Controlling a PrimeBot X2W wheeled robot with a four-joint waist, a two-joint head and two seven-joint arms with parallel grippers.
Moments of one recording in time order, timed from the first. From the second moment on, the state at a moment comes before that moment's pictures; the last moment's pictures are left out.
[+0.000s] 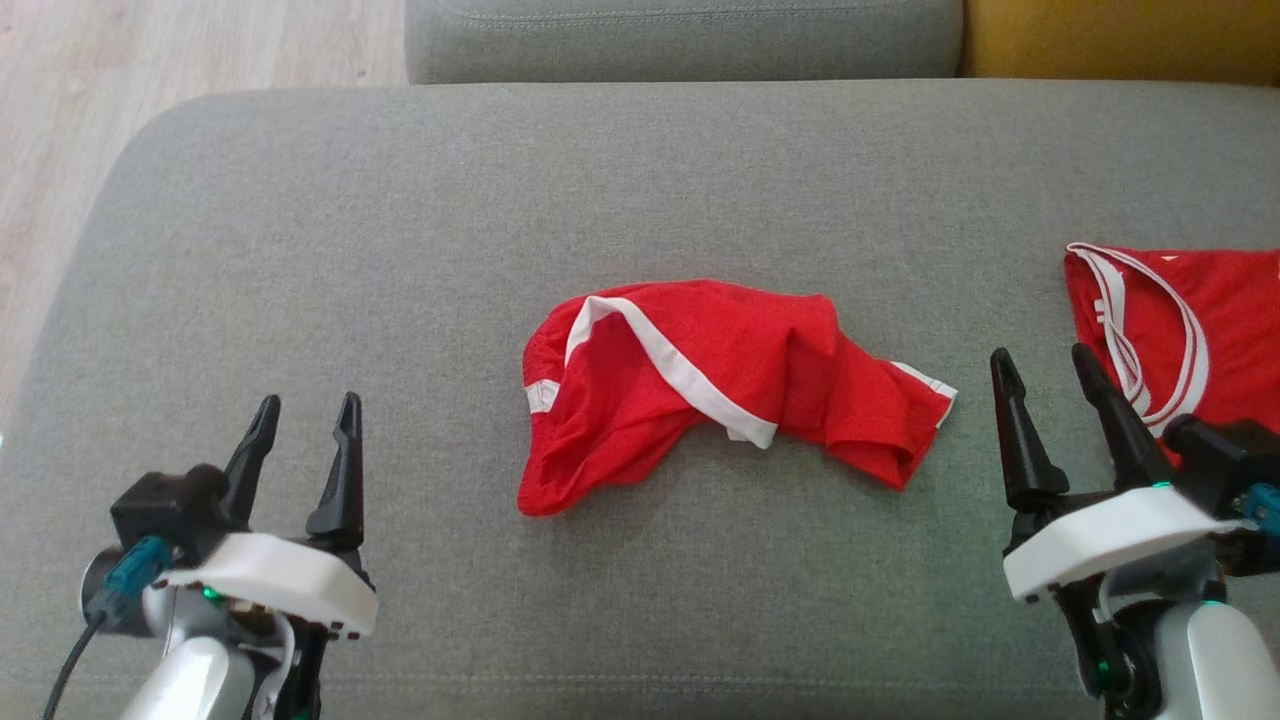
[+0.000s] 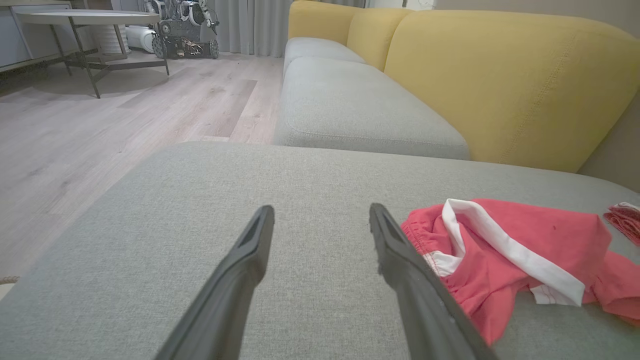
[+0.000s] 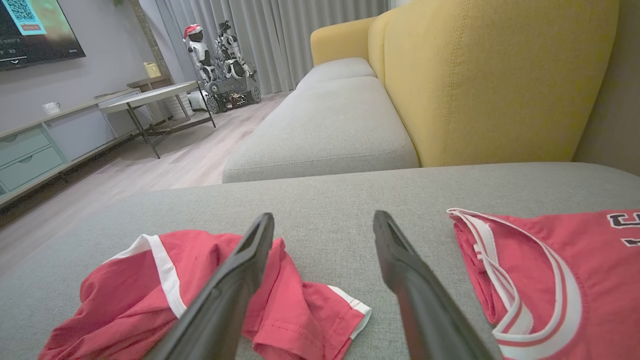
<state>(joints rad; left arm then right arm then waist) -0.05 0.38 -0.38 0.03 -0.53 0.22 -0.17 0.00 -0.05 -0.01 -0.07 0.22 0.13 0.14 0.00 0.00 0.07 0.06</state>
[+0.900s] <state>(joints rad) -0.10 0.38 -0.41 0.03 -0.53 0.21 -0.17 -0.13 -0.05 0.29 0.30 0.16 0.13 0.17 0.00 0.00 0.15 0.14</state>
